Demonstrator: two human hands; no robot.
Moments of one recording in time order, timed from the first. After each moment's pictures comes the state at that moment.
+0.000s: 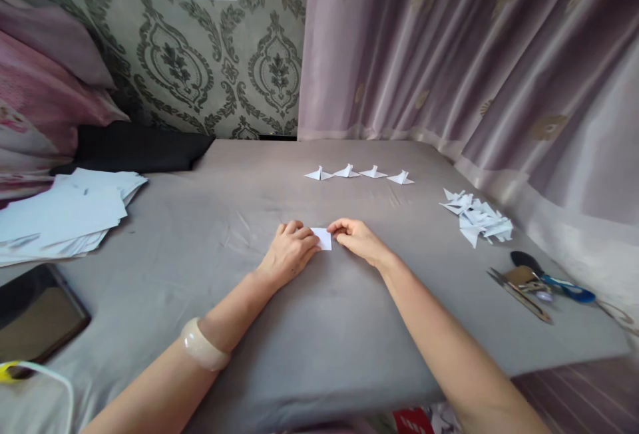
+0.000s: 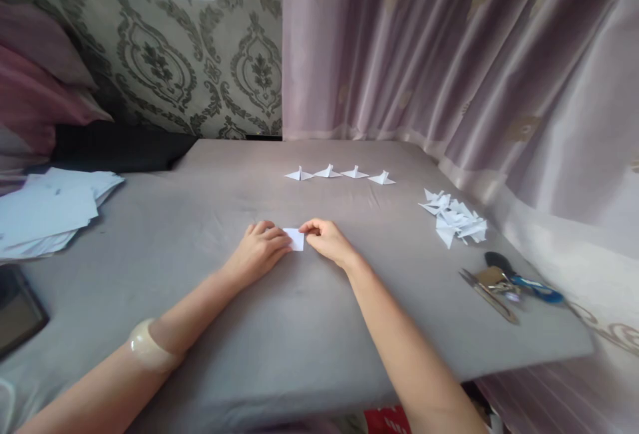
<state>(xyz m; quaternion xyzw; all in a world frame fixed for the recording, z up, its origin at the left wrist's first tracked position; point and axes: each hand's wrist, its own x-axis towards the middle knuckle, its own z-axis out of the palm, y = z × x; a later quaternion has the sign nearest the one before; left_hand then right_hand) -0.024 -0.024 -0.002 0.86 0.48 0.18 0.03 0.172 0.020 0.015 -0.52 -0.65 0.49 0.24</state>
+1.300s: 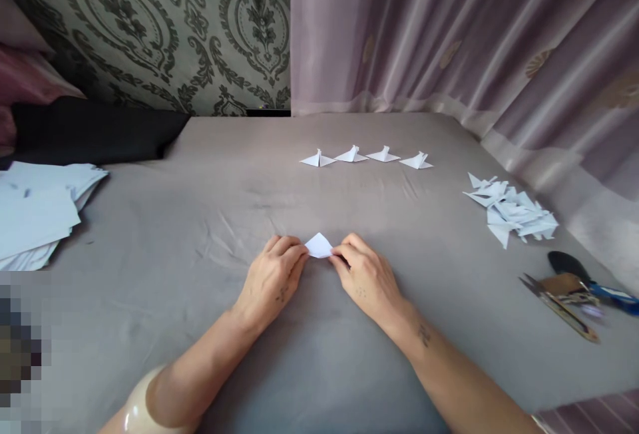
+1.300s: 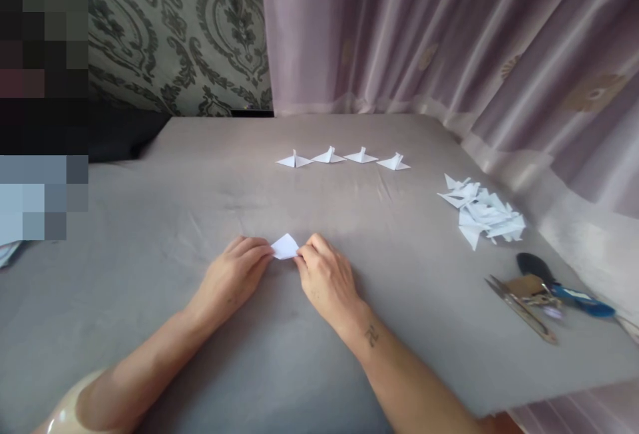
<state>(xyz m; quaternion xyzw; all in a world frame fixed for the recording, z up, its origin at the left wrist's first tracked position) -0.026 -0.039 -0.003 0.80 0.53 0.26 0.09 0.169 -0.025 0.007 -0.53 -0.81 0.15 0.17</state>
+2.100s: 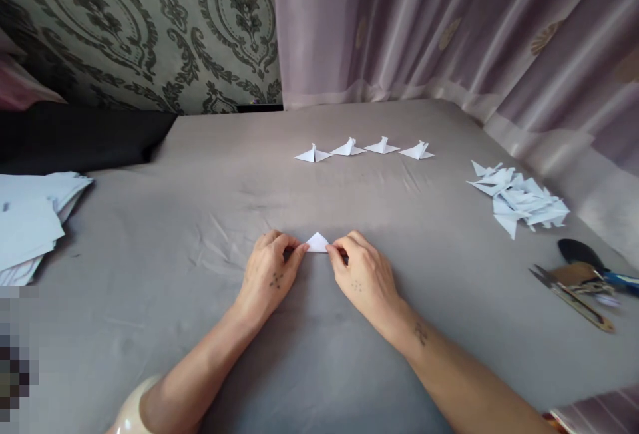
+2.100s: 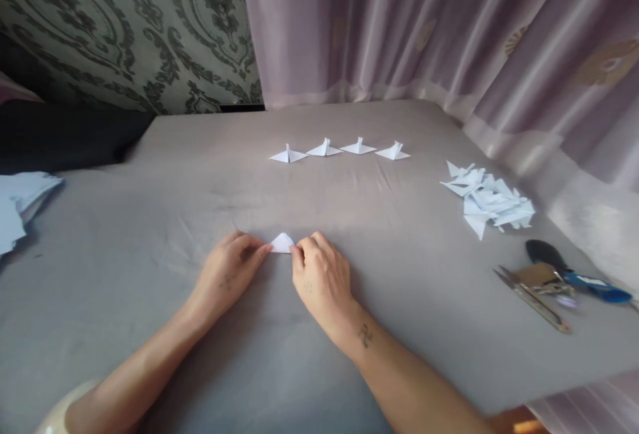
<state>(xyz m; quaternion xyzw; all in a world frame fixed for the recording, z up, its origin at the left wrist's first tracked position) -0.023 -0.023 0.004 0.67 0.67 0.22 0.23 0.152 -0.023 0.005 -0.63 -0.74 0.15 0.18</state>
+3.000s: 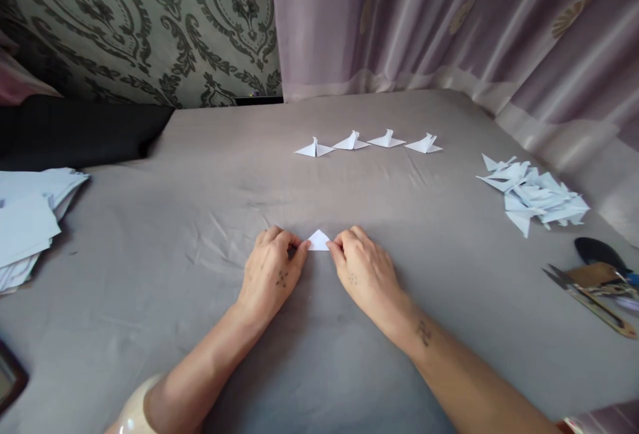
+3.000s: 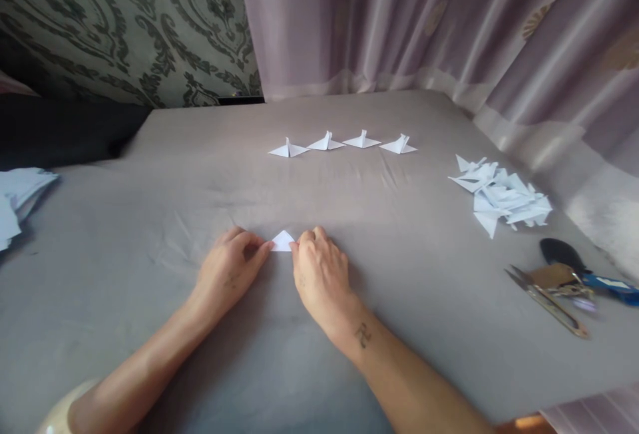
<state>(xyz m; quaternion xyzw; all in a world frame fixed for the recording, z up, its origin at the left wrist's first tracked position) -0.018 -0.023 0.003 0.67 0.69 0.18 0.19 0.147 -0.017 0.016 -0.64 -0.75 0.15 0.08</state>
